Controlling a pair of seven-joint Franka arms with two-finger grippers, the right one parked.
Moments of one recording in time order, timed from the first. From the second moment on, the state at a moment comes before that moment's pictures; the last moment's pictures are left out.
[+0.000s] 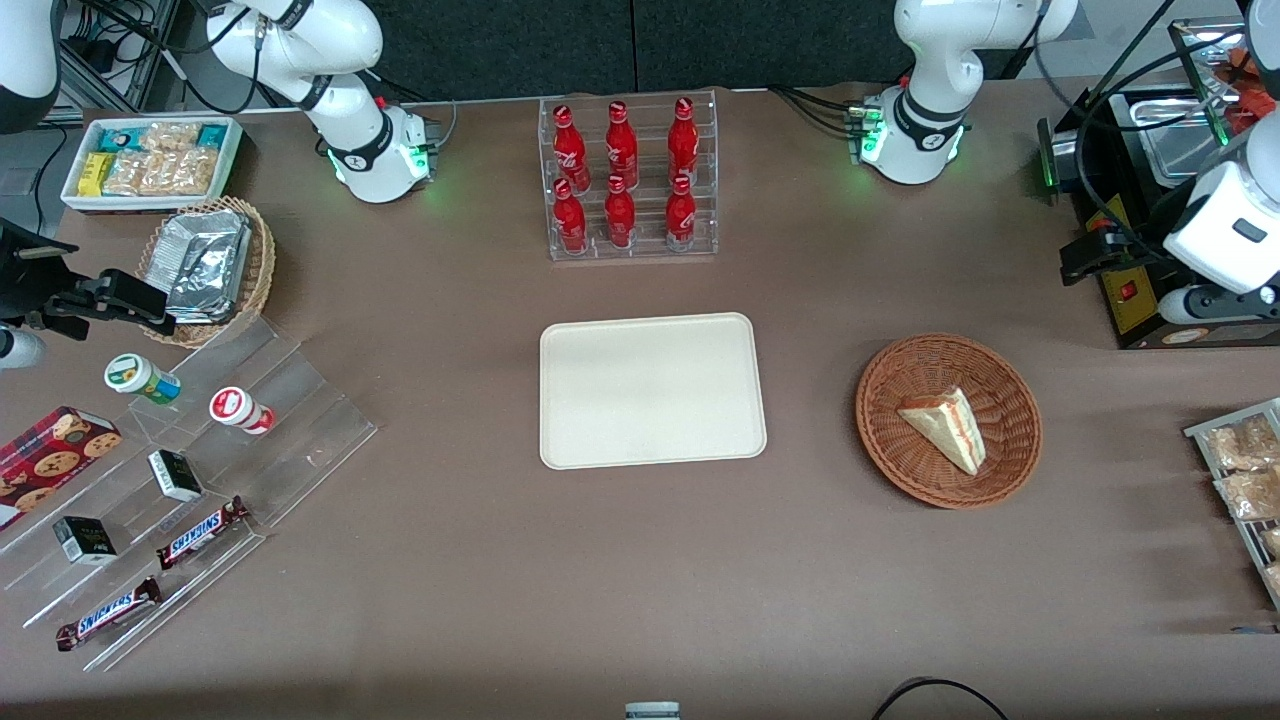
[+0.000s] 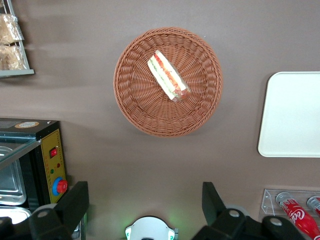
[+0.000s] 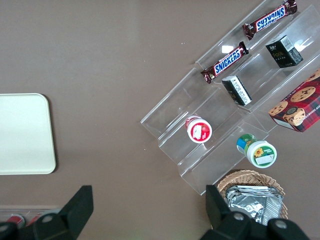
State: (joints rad) arm -0.04 0.04 -0.04 -1.50 0.03 1.39 -0.12
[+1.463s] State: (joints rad) arm -0.05 0.12 -0.05 -2.24 0.05 2.40 -0.67
